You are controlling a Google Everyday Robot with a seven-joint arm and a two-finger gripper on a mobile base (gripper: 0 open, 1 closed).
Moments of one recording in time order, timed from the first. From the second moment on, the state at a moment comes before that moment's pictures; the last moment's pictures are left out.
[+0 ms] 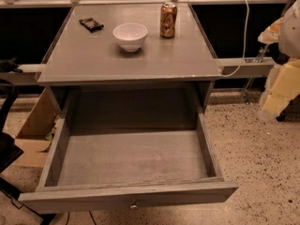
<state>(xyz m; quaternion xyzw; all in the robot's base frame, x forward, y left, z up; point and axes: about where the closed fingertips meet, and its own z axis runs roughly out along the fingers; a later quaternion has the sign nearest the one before) 0.438 -0.215 0.981 -0.60 0.78 -0.04 0.17</state>
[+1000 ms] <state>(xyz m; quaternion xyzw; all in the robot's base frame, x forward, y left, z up) 0.521 -0.226 0.988 -0.54 0.78 -0.02 0.30</state>
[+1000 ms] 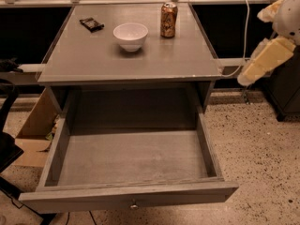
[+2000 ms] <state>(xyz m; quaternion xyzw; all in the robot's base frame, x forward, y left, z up) 0.653 -0.214 0.983 -0.41 0.73 0.09 0.54</state>
